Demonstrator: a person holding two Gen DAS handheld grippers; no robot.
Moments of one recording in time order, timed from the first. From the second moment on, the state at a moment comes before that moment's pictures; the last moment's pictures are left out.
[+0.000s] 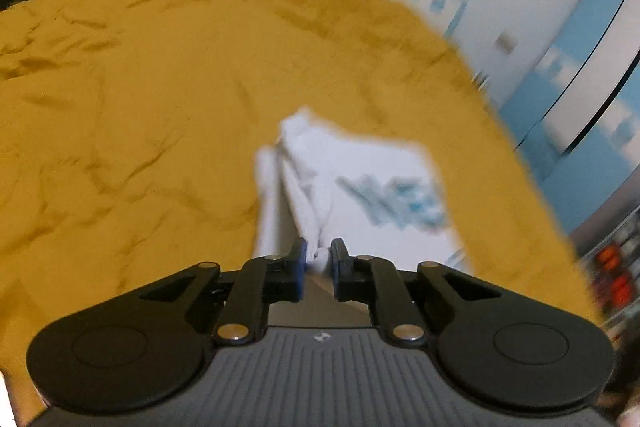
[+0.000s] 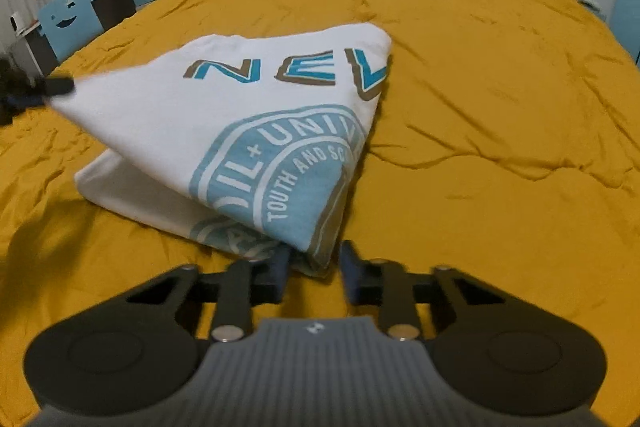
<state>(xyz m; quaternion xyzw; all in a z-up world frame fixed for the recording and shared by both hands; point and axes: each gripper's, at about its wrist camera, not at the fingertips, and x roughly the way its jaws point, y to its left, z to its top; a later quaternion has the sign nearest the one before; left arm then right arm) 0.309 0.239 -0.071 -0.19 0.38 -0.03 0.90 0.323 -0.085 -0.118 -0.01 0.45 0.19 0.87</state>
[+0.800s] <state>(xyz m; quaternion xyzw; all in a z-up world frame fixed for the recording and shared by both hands) 0.292 0.230 -0.069 -0.11 0.44 0.07 0.89 0.312 -0.110 -0.101 0.01 0.45 0.19 0.87</state>
